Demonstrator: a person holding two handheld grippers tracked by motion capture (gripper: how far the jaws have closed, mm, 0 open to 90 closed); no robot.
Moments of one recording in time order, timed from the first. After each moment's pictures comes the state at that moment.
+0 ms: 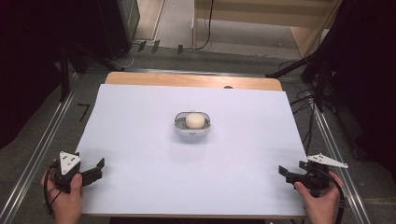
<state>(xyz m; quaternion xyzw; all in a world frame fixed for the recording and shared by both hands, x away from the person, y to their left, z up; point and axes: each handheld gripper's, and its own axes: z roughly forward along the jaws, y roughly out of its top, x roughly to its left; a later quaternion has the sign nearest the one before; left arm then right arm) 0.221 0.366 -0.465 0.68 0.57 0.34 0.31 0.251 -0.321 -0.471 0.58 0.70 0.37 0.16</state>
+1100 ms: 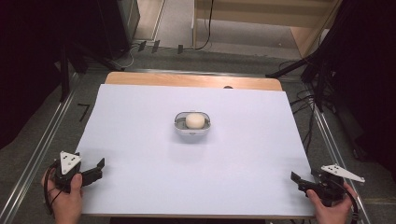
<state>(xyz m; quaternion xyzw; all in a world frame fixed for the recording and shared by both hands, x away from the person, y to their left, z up) 0.222 0.366 -0.465 0.68 0.57 0.34 0.31 0.228 -0.354 -0.484 0.59 0.68 0.38 0.19</state>
